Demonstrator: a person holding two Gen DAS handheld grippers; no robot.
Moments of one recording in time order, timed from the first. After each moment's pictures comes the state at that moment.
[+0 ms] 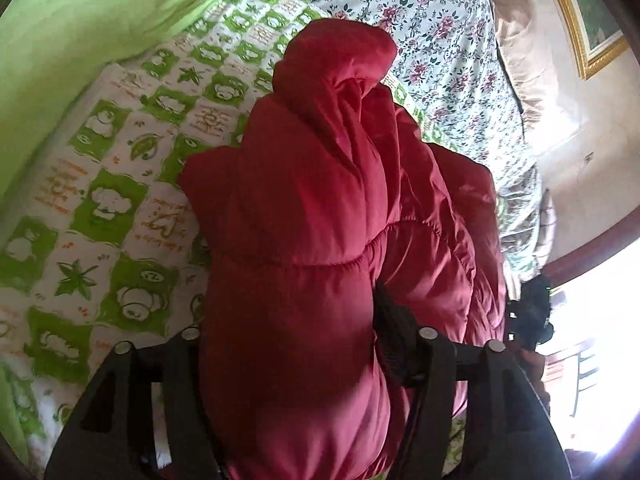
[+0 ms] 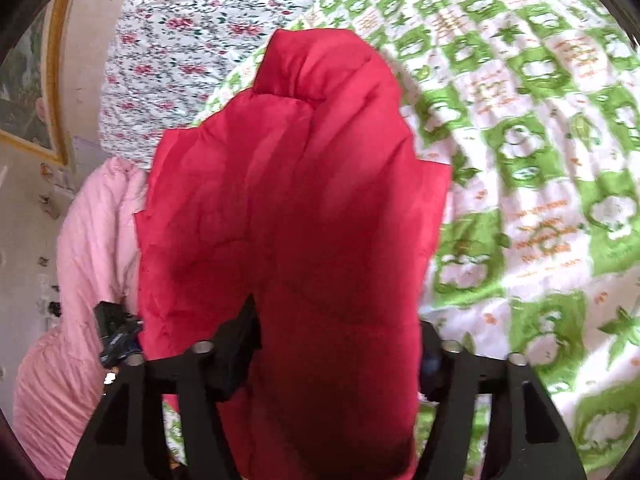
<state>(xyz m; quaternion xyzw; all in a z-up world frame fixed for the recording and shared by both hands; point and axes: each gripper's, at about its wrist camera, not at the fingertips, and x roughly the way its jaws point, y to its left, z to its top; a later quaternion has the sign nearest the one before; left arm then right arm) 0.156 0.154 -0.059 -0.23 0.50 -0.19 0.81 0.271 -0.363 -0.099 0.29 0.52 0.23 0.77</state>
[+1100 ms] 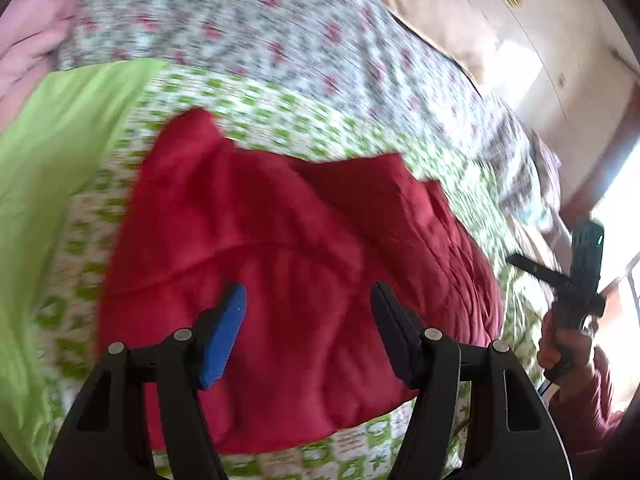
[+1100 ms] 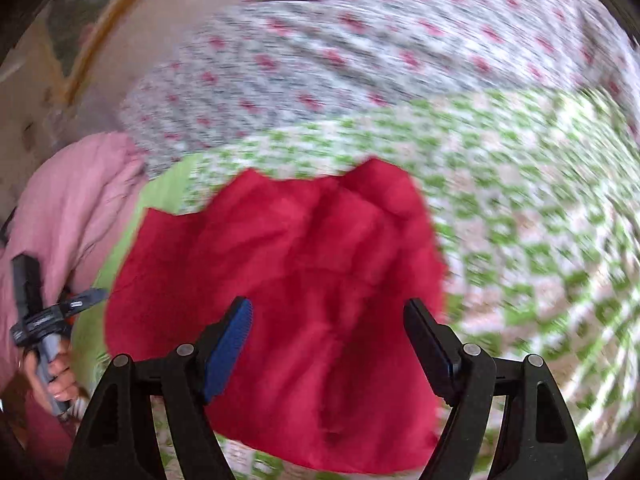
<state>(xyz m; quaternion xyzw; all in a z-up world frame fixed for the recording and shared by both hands) 0.122 0.056 0.025 -0.08 0.44 -0.23 0.87 0.203 -0.316 0.011 0.11 0.38 0.19 0.90</state>
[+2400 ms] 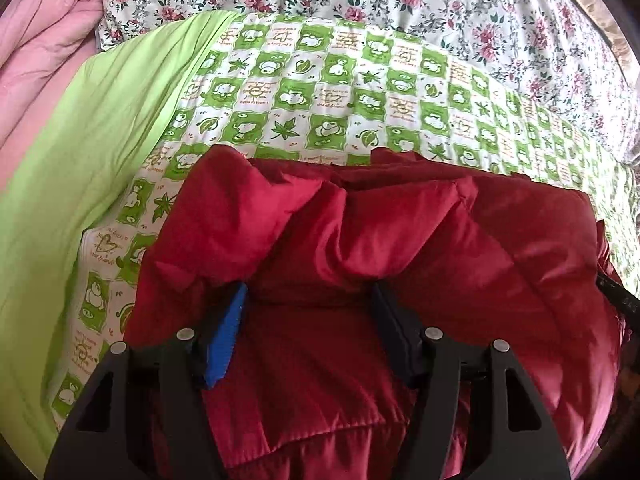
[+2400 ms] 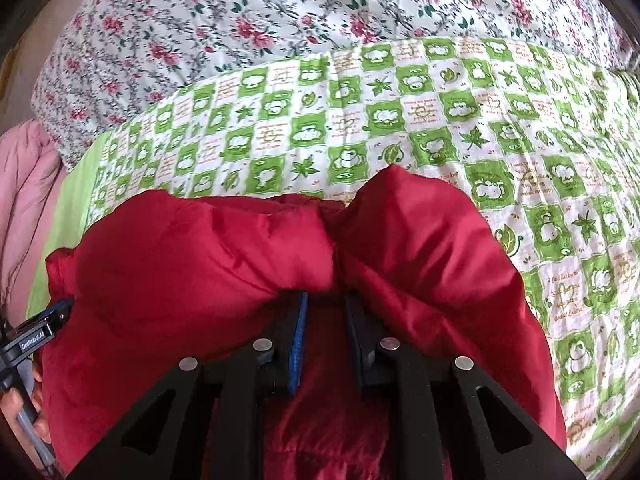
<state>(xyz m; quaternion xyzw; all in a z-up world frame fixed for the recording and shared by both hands) 0.267 0.055 -0.062 -0.01 0.50 0.00 0.87 0.373 -0.270 -0.084 0.10 0.47 0.09 0.87</state>
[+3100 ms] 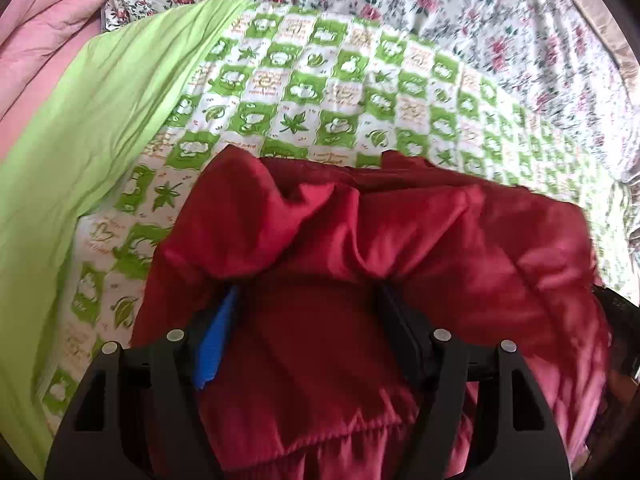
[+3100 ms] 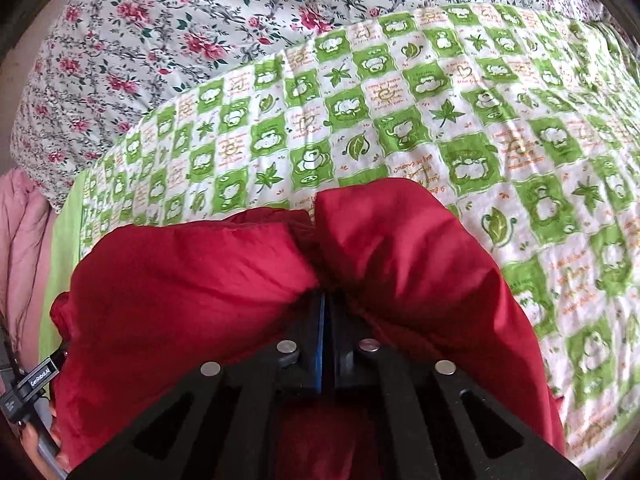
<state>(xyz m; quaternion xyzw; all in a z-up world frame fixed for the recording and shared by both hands) 0.266 0.070 -0.056 -0.05 0.51 -0.01 0.86 0.381 -0.289 -0.094 0.16 0.48 0.06 0.86</state>
